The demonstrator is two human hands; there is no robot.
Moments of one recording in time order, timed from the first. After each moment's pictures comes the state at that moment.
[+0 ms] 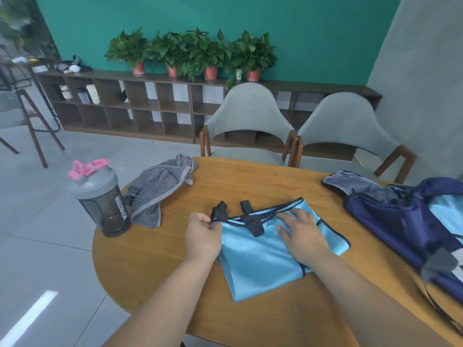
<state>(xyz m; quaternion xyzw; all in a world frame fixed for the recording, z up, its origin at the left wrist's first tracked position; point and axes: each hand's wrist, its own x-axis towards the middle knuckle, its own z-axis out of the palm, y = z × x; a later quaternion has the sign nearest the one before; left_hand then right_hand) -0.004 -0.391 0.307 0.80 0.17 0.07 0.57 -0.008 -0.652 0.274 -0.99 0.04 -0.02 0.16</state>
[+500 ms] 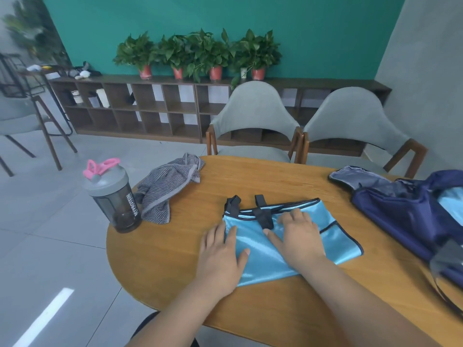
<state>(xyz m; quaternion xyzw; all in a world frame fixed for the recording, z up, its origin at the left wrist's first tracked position) -0.052 -0.387 0.272 0.99 -0.11 0.00 0.13 -0.033 -0.605 0.283 -0.99 0.04 -0.10 0.06</state>
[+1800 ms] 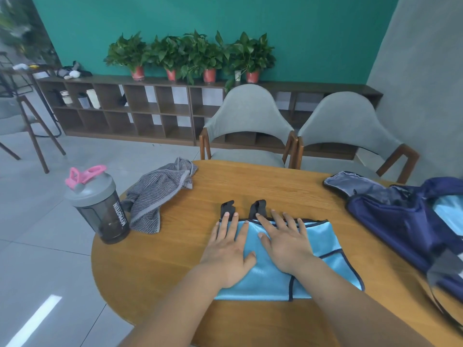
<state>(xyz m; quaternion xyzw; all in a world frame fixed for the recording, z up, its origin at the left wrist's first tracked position) -0.004 -0.410 0.277 0.97 -0.24 -0.06 0.04 -0.002 -0.609 0.270 -1.00 -0.02 0.01 0.04</state>
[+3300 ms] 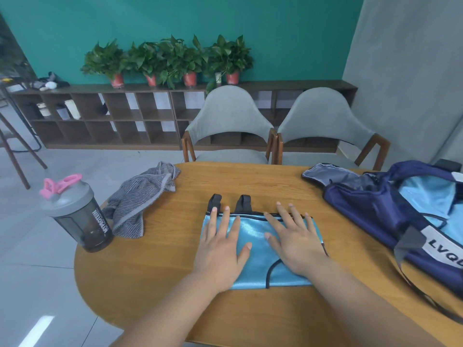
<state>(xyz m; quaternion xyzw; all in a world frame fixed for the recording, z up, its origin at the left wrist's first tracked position) -0.034 -0.432 0.288 0.97 -0.22 0.02 0.07 -0.052 -0.663 0.280 -1.00 0.00 -0.03 0.02</state>
